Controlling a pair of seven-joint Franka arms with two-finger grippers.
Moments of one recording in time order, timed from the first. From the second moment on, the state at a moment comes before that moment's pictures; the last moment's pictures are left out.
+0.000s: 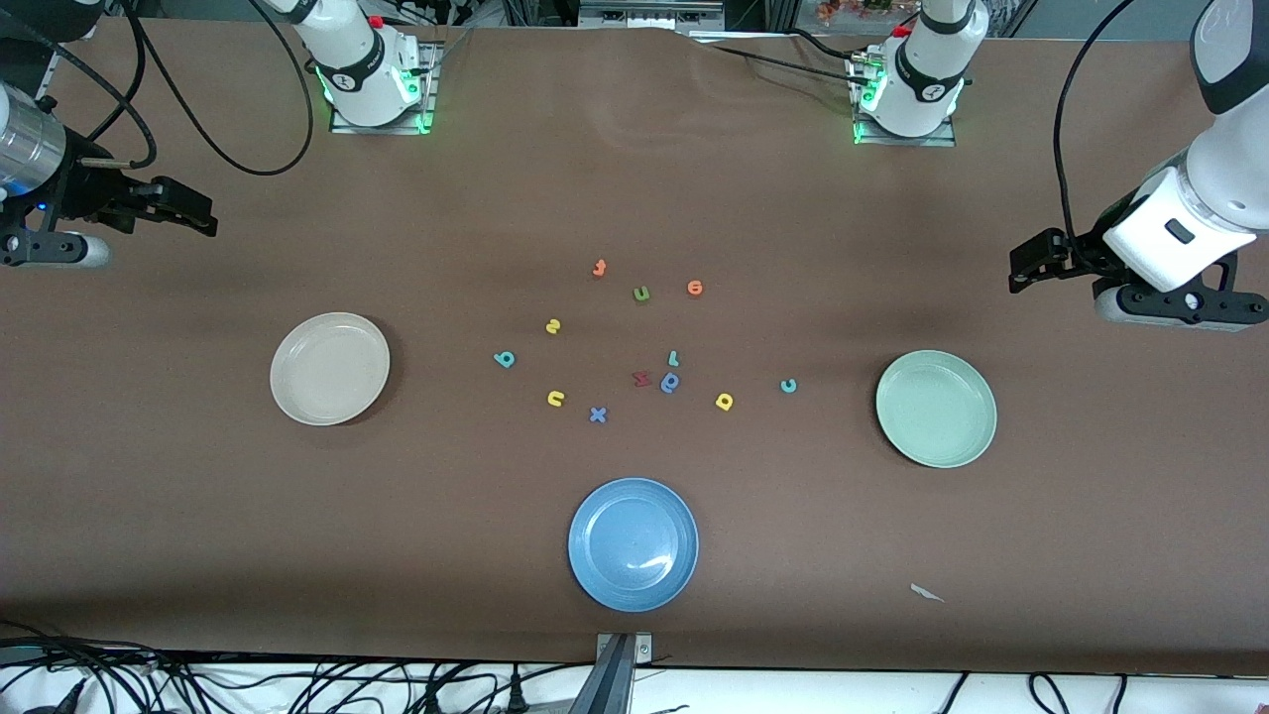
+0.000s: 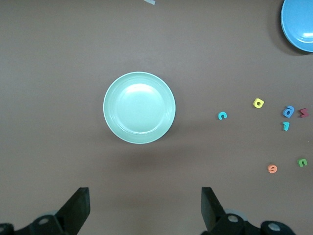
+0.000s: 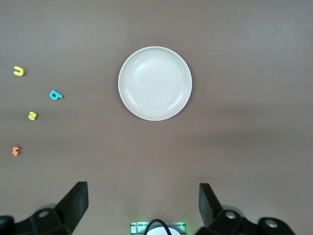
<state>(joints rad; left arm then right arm) -0.01 0.10 -0.08 -1.57 -0.02 1.62 -0.03 0.06 0.00 -0.02 -1.65 0.00 1.52 0.06</state>
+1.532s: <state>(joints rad) -0.02 0.11 -0.08 -1.58 -0.02 1.59 -0.03 0.32 0.30 0.18 -1.90 -0.02 2.14 0.95</state>
